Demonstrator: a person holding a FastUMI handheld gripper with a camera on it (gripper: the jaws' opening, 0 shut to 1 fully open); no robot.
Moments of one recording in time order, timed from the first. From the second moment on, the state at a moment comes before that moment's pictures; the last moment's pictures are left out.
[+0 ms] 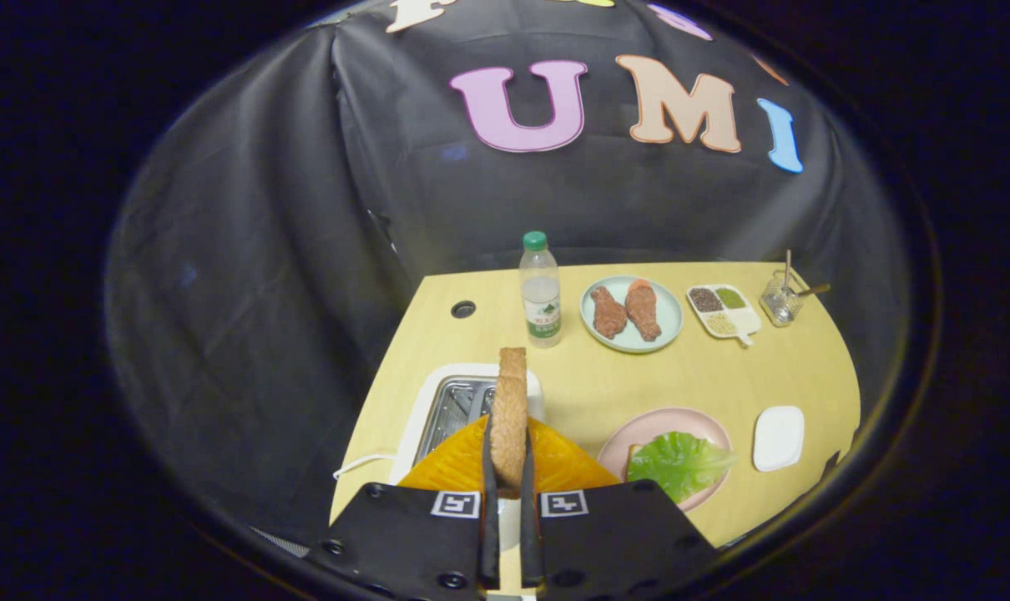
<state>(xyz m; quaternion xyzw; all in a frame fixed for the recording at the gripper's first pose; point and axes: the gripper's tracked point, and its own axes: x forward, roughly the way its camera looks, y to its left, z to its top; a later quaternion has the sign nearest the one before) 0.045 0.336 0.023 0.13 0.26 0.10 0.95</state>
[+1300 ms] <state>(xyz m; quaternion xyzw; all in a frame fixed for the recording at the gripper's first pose) 0.040 0.211 -0.135 0.31 0.27 0.15 0.90</state>
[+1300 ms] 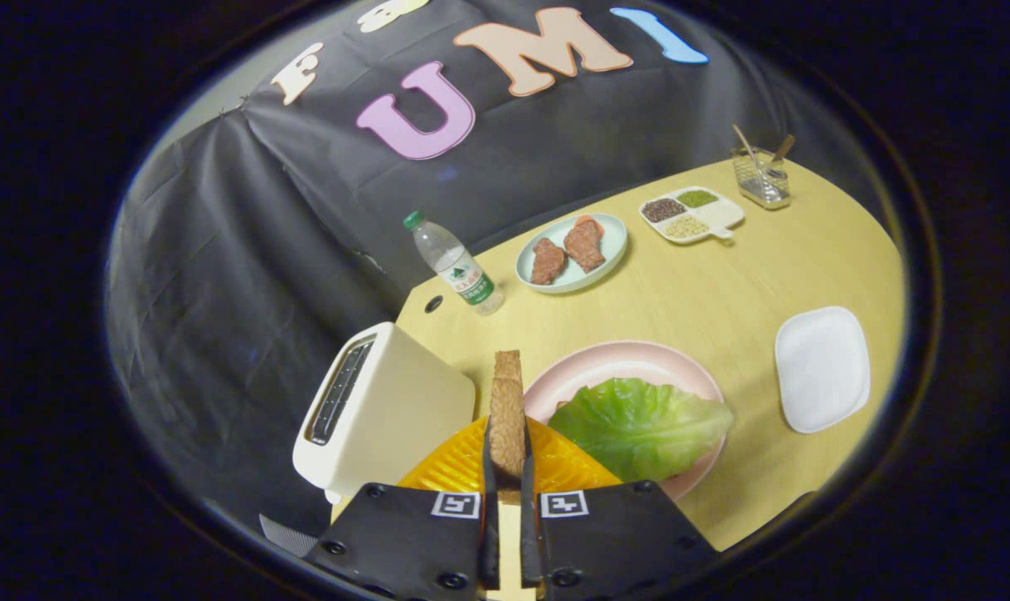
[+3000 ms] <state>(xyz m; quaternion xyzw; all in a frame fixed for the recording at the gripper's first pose) 0.037 0.110 -0.189 0.26 0.28 0.00 0.93</state>
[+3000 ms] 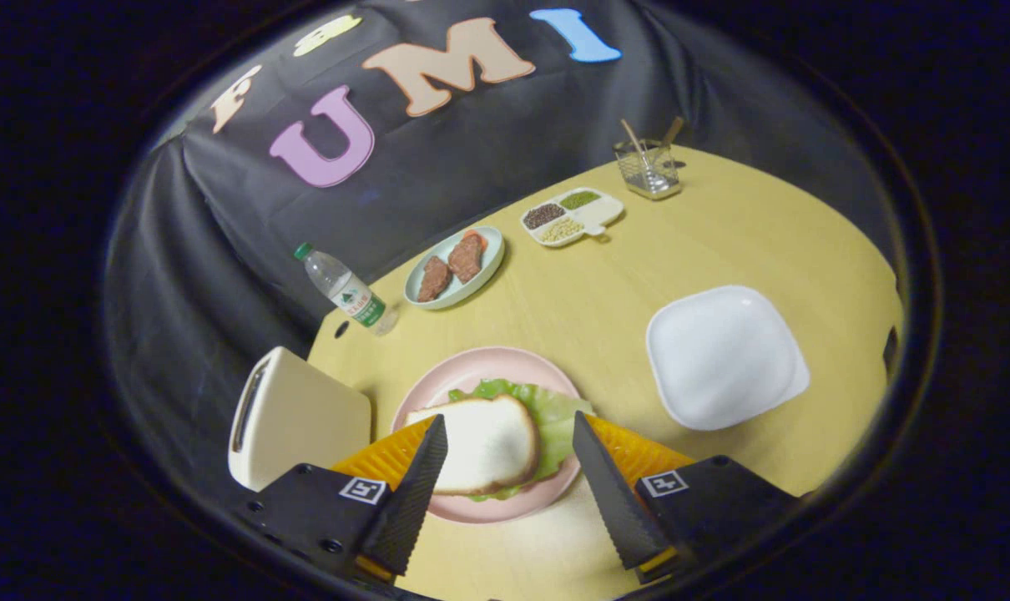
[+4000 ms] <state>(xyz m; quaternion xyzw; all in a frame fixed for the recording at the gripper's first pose) 0.044 0.109 0.019 0.08 0.03 -0.01 1.00</state>
